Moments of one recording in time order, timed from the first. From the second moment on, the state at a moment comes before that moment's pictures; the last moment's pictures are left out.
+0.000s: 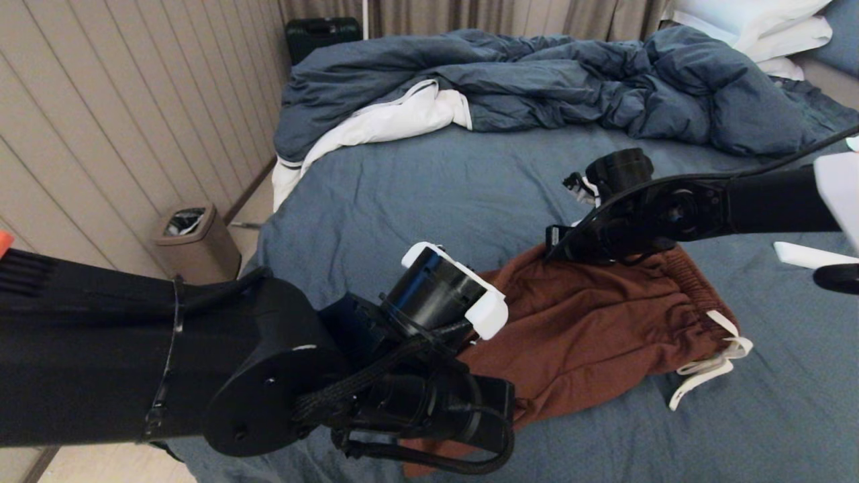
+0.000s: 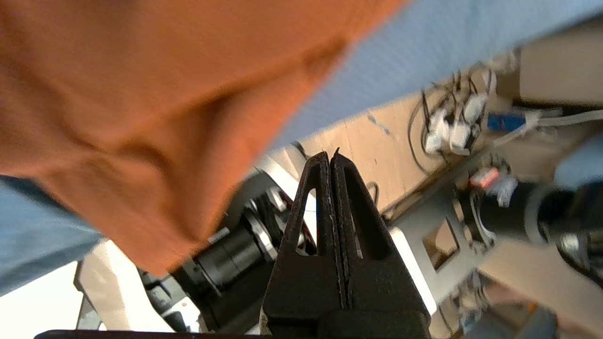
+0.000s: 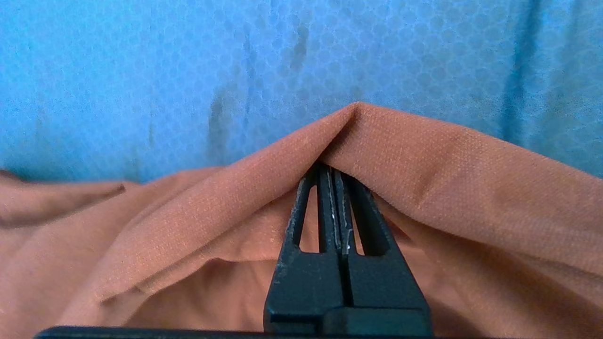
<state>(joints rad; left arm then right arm) -1.02 1.87 -1.25 0.17 -0.06 -0.59 0.20 2.07 -1.63 0.22 0.08 0.24</state>
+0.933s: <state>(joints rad) -0.83 2.11 -1.37 0.03 -0.07 -0.52 0.21 1.79 -1.32 0.17 0.09 0.24</state>
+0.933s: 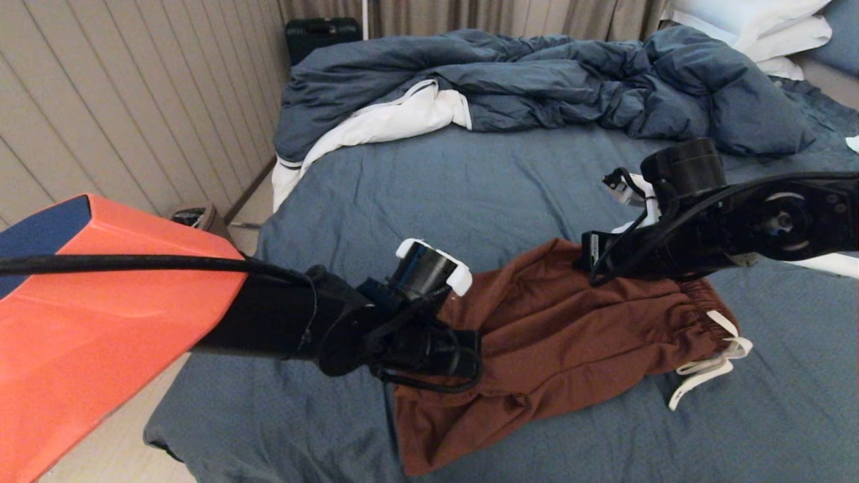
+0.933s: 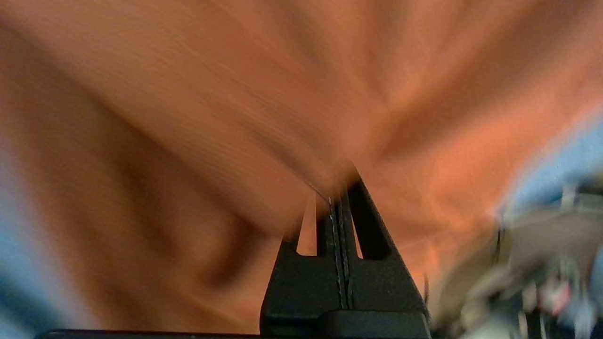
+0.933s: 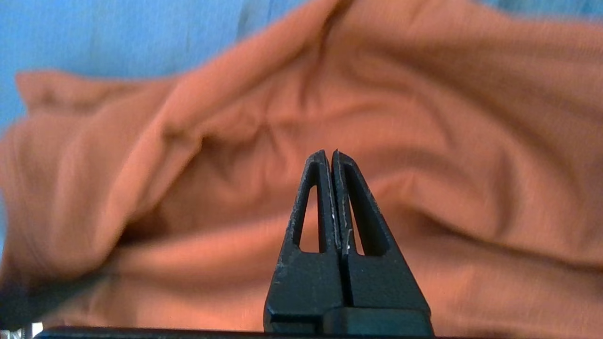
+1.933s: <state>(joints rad) -0.68 2.16 -1.64 0.07 -0.14 -0.58 0.20 1.70 -1.06 -0.01 0.09 0.22</state>
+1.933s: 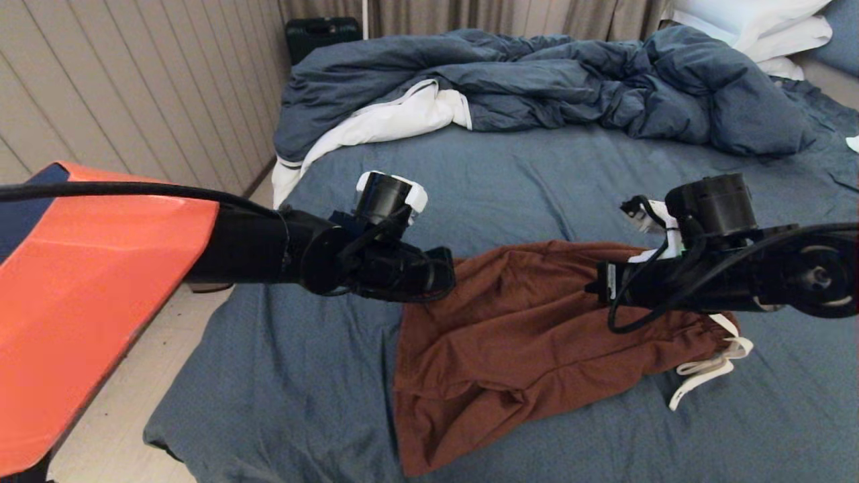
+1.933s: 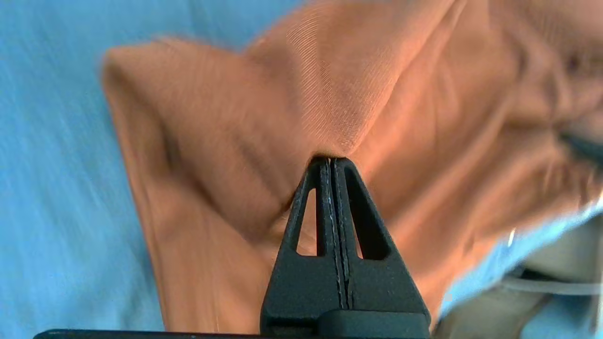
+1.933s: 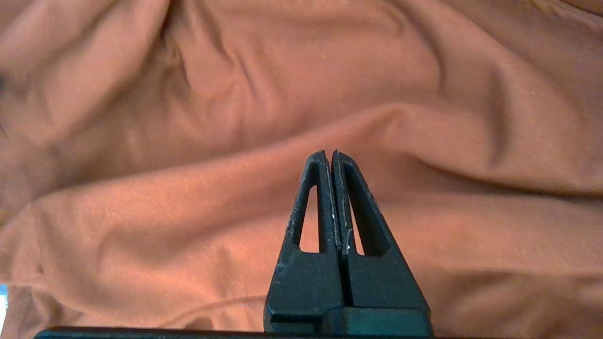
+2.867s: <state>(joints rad) -0.48 2.01 -1.68 0.24 -0.13 -0.69 0.08 1.55 -1.01 0.12 0.09 0.19</state>
